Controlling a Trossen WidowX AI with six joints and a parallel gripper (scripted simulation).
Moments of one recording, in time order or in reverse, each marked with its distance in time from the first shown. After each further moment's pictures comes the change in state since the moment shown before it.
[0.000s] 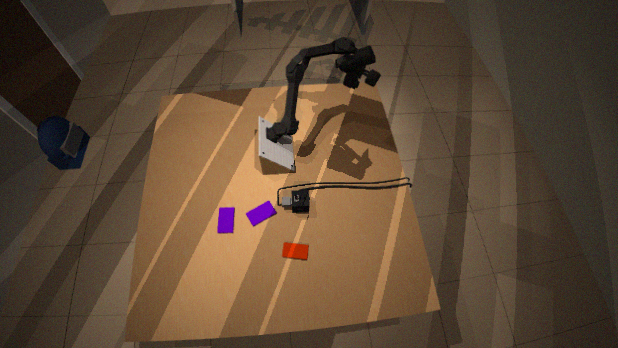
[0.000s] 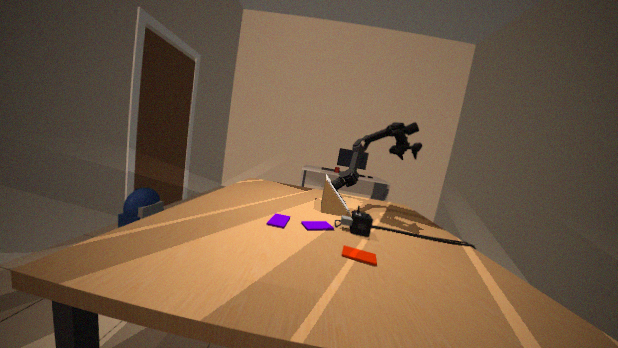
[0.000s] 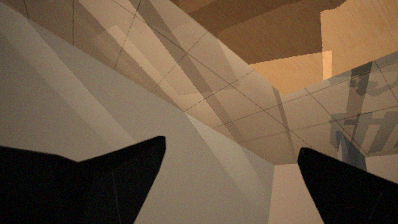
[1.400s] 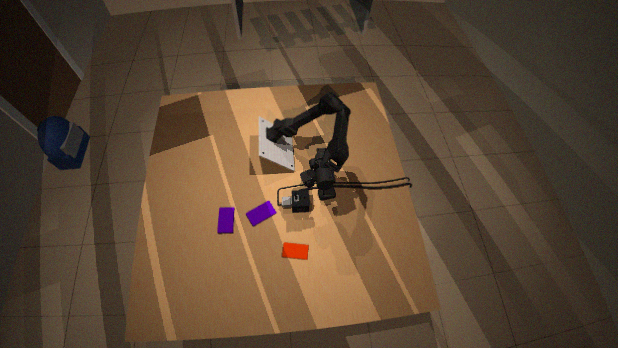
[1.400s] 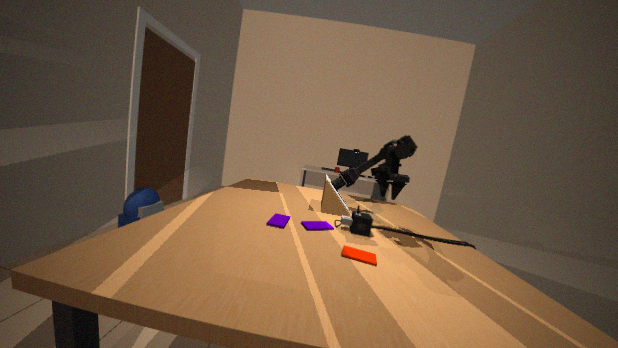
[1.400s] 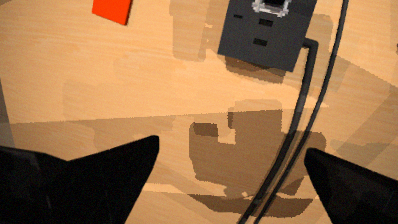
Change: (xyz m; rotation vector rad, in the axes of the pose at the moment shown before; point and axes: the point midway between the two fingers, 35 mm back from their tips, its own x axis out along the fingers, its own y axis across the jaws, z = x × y) arm -0.139 0.170 0.464 0.501 -0.777 0.151
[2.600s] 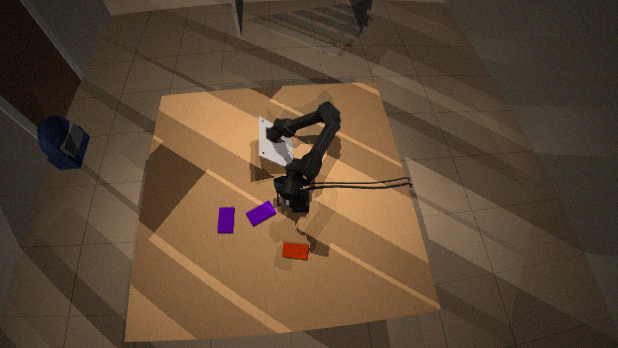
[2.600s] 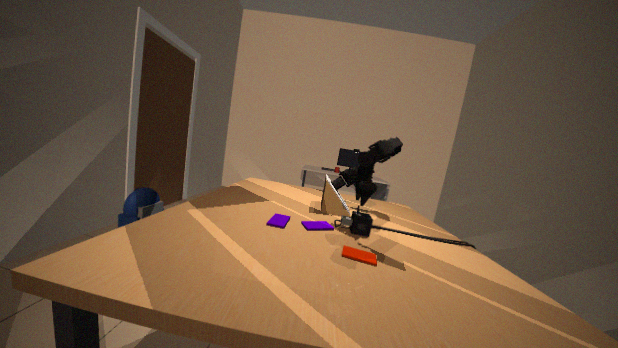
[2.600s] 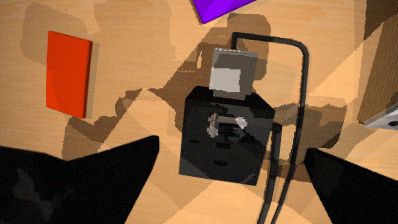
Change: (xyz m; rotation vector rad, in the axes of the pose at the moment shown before) arm 0.036 -0.024 0.107 0.104 -0.041 -0.120
